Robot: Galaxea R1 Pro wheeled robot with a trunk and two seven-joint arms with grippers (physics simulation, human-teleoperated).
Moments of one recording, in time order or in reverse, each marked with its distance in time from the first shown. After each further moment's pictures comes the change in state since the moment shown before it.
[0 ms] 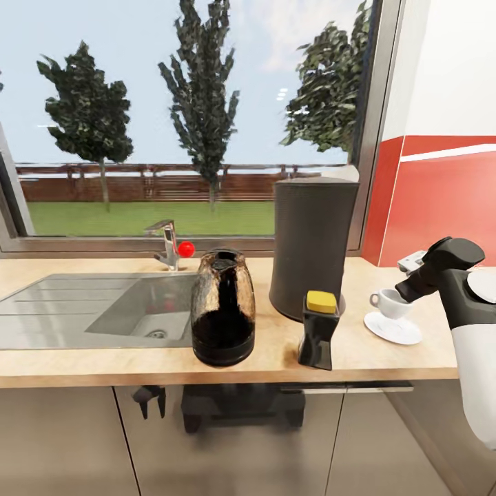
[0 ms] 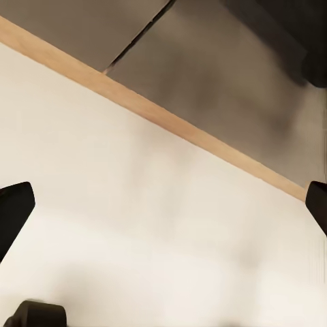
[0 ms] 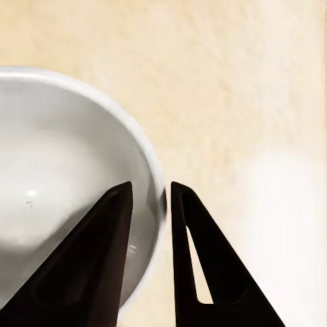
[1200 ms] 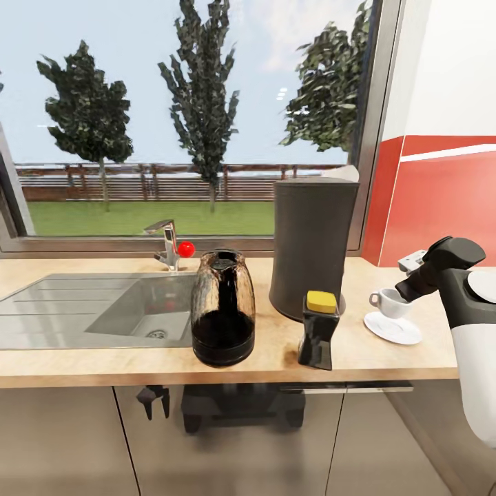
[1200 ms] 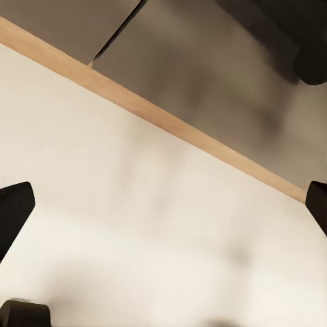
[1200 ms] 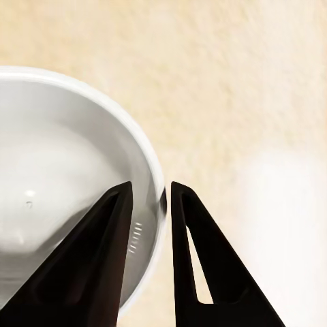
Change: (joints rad) left arm 0.000 -0.021 0.004 -0.002 0.000 0.000 0.000; right arm -0.002 0.001 -0.003 0.000 0.001 0.000 0.003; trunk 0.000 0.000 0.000
